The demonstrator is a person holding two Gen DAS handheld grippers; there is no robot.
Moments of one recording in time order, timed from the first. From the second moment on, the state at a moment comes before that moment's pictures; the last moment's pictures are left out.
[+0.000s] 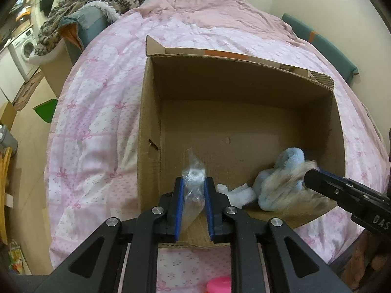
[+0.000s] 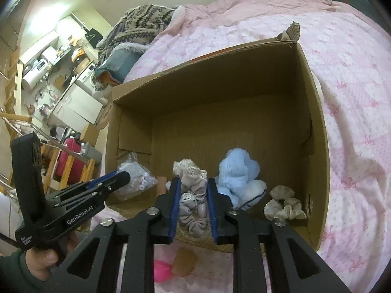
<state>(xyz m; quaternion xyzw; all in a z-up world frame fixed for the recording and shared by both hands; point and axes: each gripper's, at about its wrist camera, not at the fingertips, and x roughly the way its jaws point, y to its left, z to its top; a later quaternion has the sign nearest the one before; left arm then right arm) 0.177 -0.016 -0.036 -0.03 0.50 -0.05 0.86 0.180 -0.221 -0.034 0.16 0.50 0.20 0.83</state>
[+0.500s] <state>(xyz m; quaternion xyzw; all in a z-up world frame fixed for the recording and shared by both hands) 0.175 -0.011 -0.027 -0.05 0.48 -0.04 0.87 0.181 -0.228 -0.026 0.18 0.48 0.19 0.84</state>
